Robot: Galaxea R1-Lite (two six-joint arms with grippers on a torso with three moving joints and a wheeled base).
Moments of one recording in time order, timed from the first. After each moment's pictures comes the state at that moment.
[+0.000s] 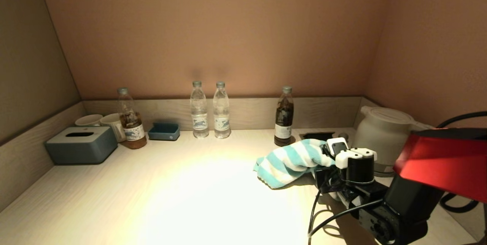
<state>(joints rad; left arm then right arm) 0.02 0.00 0.00 0.01 -0.03 0.02 0.23 2.09 -0.50 -1.23 -0.34 -0.08</state>
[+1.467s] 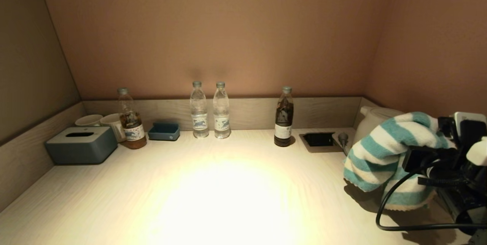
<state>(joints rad) 0.02 0.00 0.00 0.01 -0.04 0.02 -0.06 1.54 -0.26 -1.23 -0.36 -0.06</state>
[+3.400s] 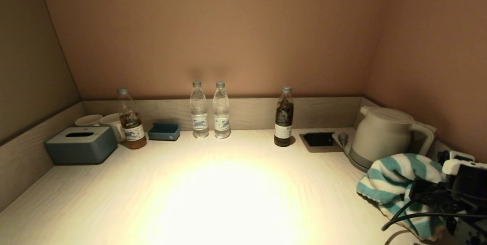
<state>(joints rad) 0.02 0.00 0.00 0.01 -0.03 0.02 -0.31 1.87 -0.26 -1.19 -0.30 0.10</state>
